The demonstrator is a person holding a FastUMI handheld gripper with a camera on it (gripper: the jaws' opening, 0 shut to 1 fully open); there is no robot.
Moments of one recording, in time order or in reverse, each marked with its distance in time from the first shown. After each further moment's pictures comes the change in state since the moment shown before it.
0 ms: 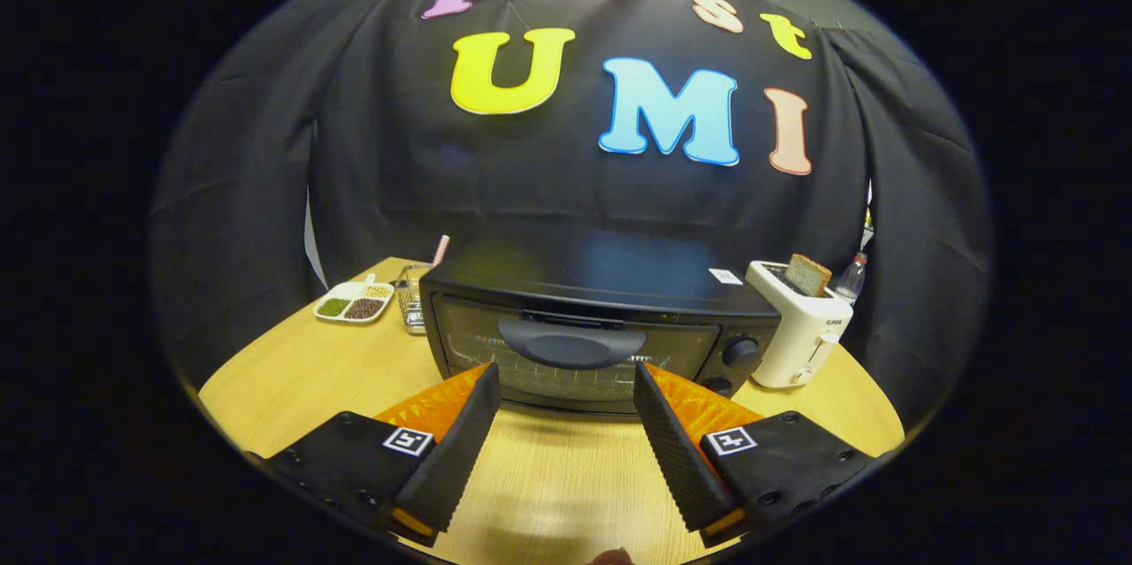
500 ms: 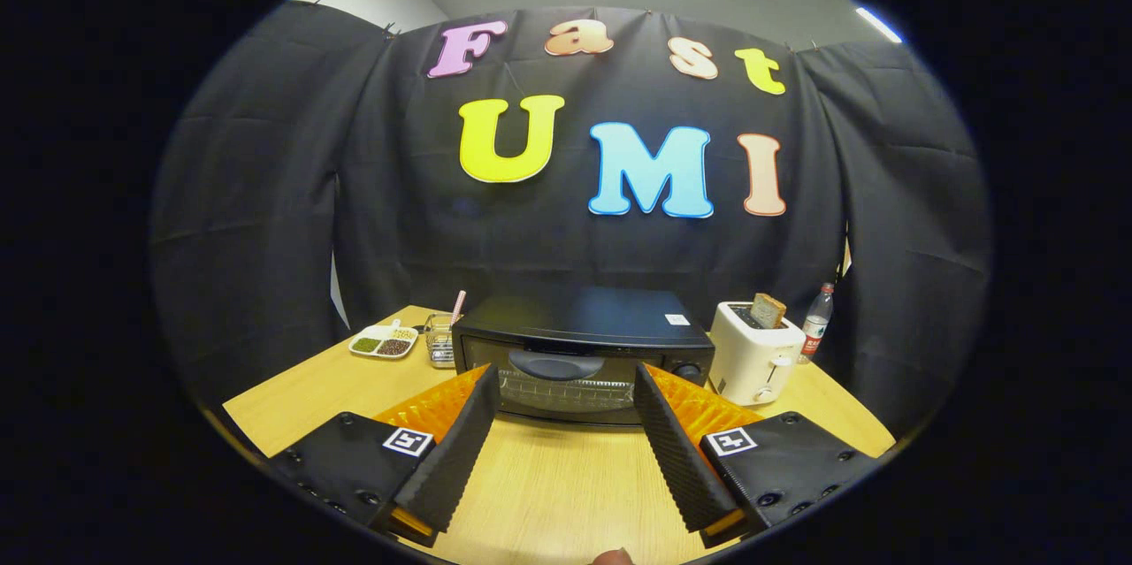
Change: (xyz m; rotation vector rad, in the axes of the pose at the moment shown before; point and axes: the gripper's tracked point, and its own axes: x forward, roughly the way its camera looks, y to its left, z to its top) arm -0.102 -0.029 0.030 0.033 -0.163 0.005
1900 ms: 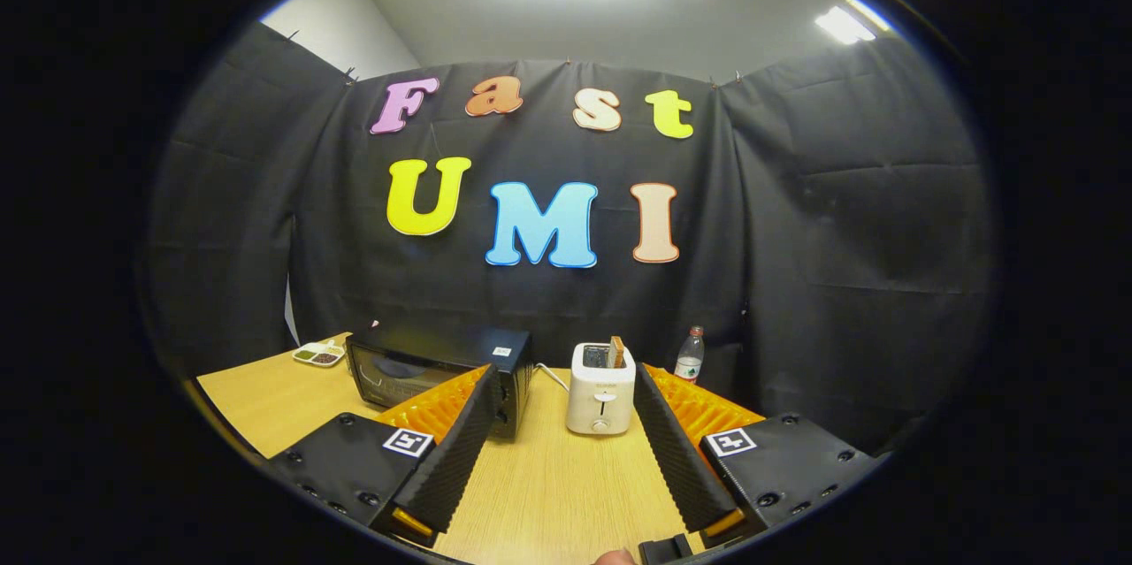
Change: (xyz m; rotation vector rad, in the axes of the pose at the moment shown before) arm -0.101 -0.226 0.018 0.004 -0.142 -0.123
